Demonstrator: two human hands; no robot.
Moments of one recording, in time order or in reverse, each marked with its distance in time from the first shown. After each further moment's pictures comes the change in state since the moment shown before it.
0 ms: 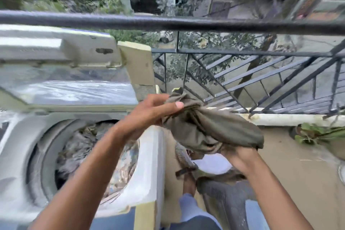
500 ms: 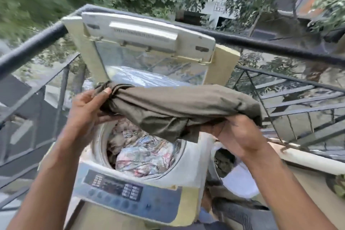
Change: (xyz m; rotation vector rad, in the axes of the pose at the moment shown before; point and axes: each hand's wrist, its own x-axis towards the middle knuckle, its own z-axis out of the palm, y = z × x) left_hand -0.219 -0.063 -0.180 -0.289 0.896 0.209; right_hand -0.078 0.017 0.234 -0.255 -0.576 -0.106
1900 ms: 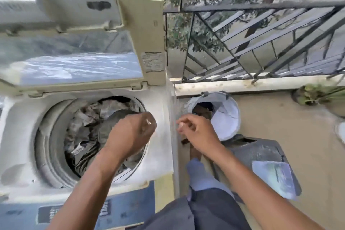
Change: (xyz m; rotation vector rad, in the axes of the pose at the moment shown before) left_hand 0.006 -0.134 0.174 1.350 -0.791 0.194; right_hand -0.012 0.133 -0.138 -0.808 0.449 0.189
